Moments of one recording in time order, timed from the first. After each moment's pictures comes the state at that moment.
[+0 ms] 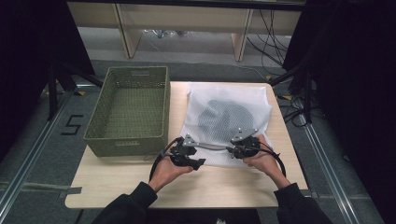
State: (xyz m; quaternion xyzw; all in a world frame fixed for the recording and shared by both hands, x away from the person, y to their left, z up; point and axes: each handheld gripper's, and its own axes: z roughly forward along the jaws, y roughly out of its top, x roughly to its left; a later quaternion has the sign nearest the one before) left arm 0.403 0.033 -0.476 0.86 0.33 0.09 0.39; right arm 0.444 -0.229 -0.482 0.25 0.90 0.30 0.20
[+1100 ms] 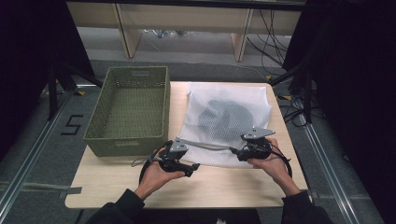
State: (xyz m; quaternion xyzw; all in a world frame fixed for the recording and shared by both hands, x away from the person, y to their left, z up) left arm 0.381 0.060 -0.469 0.84 0.32 0.10 0.42; right arm 0.424 -0.250 -0.464 0.33 0.85 0.38 0.19
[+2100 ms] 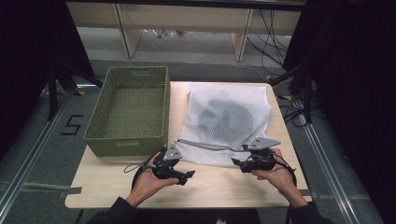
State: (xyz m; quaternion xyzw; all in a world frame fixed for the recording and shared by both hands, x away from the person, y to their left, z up) left arm 0.360 0.076 -0.471 0.85 0.30 0.12 0.41; right arm 0.393 -0.259 -0.471 0.32 0.85 0.39 0.17
